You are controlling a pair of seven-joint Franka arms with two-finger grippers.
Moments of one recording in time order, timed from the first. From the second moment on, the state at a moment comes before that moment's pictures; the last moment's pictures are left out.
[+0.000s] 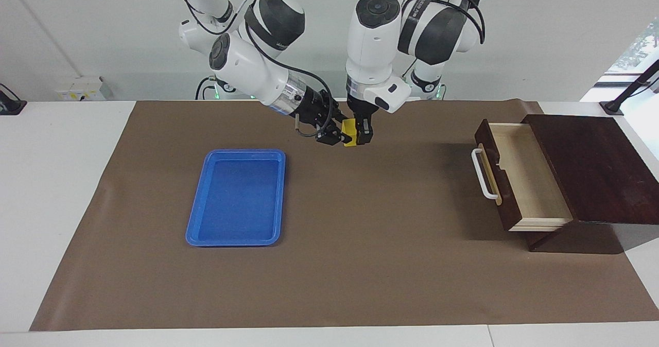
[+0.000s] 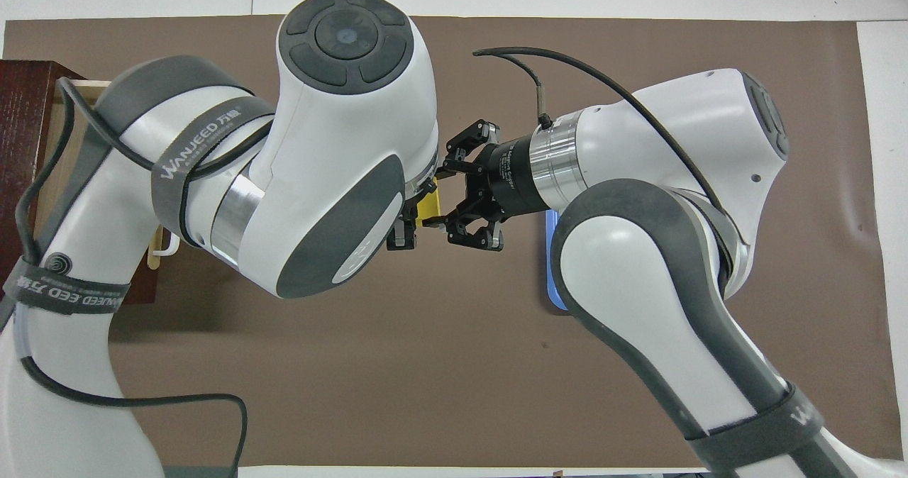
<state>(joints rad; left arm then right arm) -0.58 0.37 -0.11 -1.20 0.00 1.50 -2.22 0.36 0.16 0.09 -1.72 0.82 2.07 1.72</state>
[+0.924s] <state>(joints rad) -0.50 0.37 -0.09 -1.21 0.05 1.50 -1.99 0.11 0.16 0.07 -1.63 0.58 1.81 1.34</state>
